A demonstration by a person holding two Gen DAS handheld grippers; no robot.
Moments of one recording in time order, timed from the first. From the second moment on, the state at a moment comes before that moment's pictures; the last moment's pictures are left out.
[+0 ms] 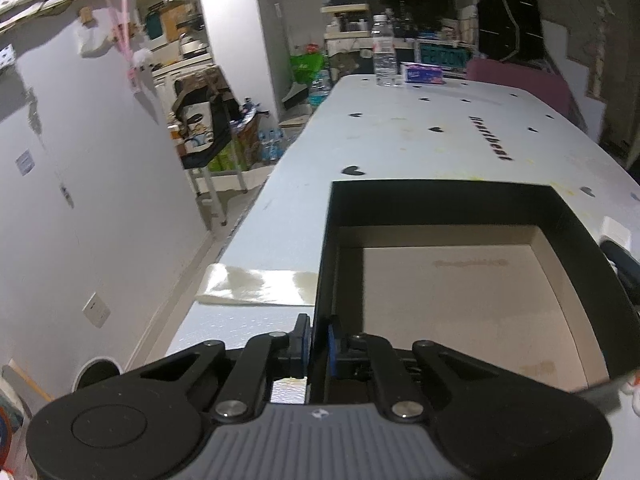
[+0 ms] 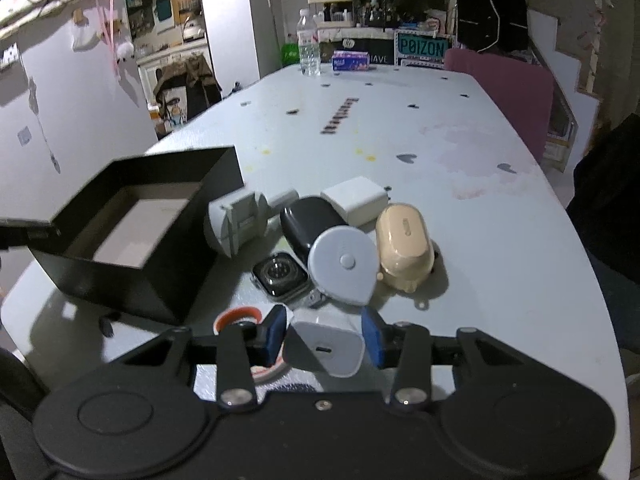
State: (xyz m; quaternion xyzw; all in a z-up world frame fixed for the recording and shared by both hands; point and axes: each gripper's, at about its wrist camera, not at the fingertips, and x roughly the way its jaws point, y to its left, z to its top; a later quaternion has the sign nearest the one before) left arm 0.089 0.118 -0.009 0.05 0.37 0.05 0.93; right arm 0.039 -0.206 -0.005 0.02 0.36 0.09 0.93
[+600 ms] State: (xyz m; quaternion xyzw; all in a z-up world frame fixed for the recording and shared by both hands) left arm 0.083 0.120 -0.012 0.03 0.36 0.02 0.93; right arm 0.072 -0.144 0.082 0.01 0.31 0.15 0.94
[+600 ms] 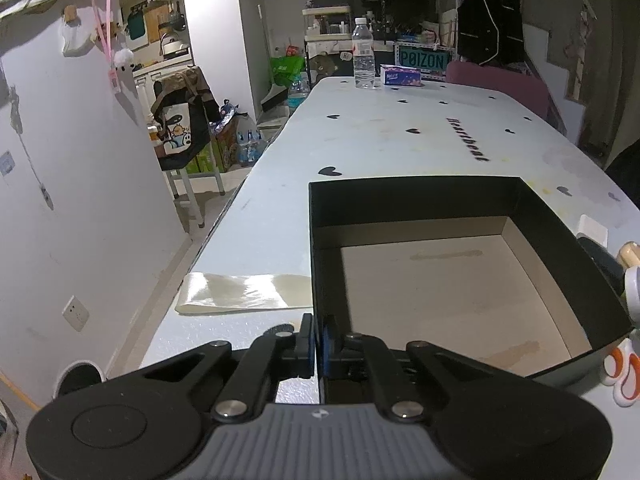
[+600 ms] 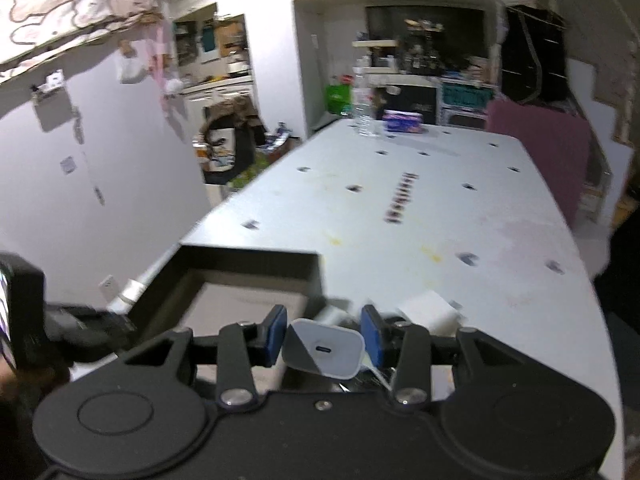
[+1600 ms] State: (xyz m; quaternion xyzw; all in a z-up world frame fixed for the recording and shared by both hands) left arm 0.066 0.176 -0.009 -0.12 0.33 0.12 0.93; right arm 0.183 0.040 0.006 -0.10 0.44 0.18 0.88
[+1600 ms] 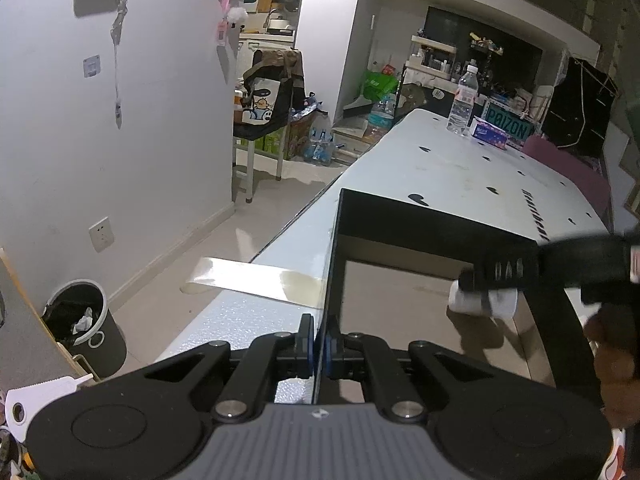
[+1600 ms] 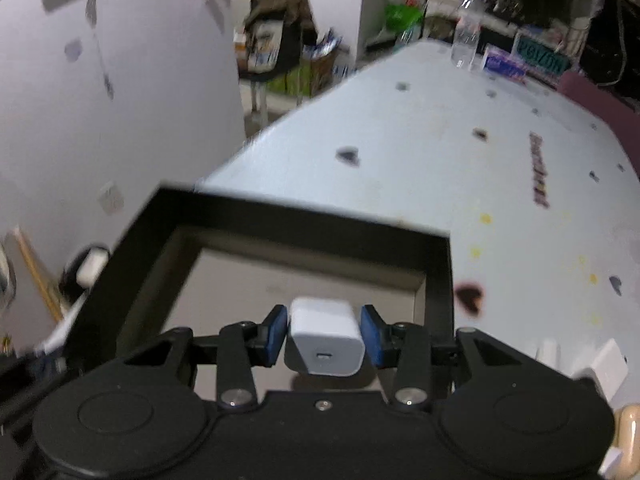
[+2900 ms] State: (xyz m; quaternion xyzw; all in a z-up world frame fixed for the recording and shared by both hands) left arm 0.066 0.169 -0.010 -0.09 0.34 0.10 0.93; right arm 0.094 -0.110 0.085 -0.04 0.34 0.15 0.93
